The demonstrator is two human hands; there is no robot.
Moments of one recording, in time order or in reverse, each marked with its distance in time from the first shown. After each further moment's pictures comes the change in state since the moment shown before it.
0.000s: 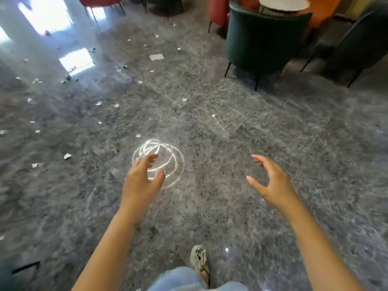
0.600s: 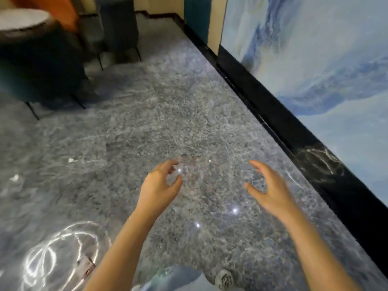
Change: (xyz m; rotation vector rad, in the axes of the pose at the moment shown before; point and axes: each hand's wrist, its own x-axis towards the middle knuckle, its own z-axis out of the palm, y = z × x) left_hand -0.021 0.120 0.115 -0.137 -0.951 0.858; right_hand -0.251 -0.034 0.018 0.029 0.728 0.807
